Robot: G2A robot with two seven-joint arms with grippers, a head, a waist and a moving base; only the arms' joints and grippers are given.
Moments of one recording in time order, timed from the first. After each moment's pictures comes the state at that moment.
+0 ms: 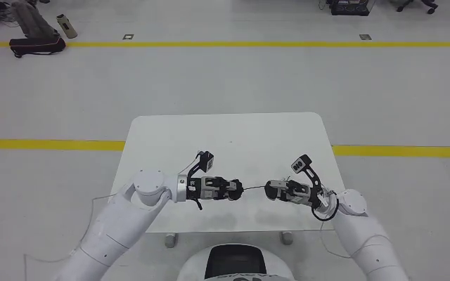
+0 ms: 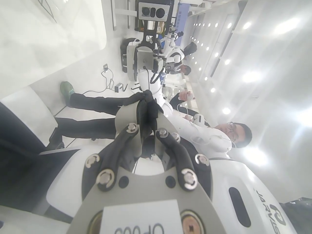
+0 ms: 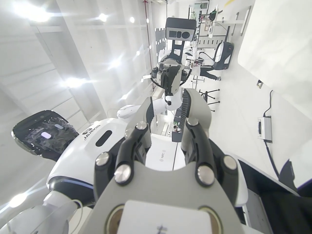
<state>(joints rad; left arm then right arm) 1.31 -1.05 -0.99 -1.62 -0.48 0.13 -1.00 -1.47 -1.16 1.32 -1.22 0.68 -0.31 1.39</state>
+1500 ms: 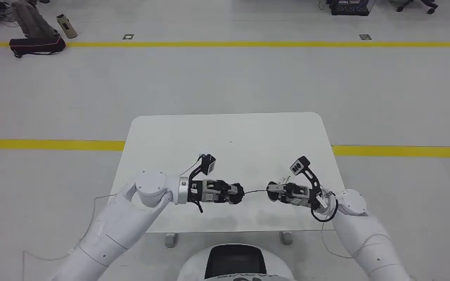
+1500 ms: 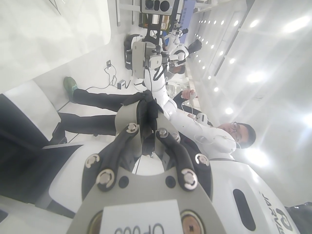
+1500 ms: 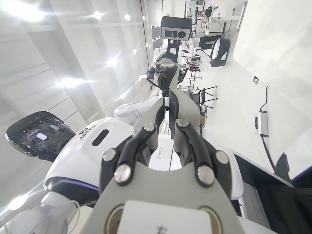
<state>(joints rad) 1.29 -1.03 -0.95 -1.63 -0.49 0.14 -0.99 -1.46 -1.14 1.28 -1.21 0.69 -0.32 1.39</state>
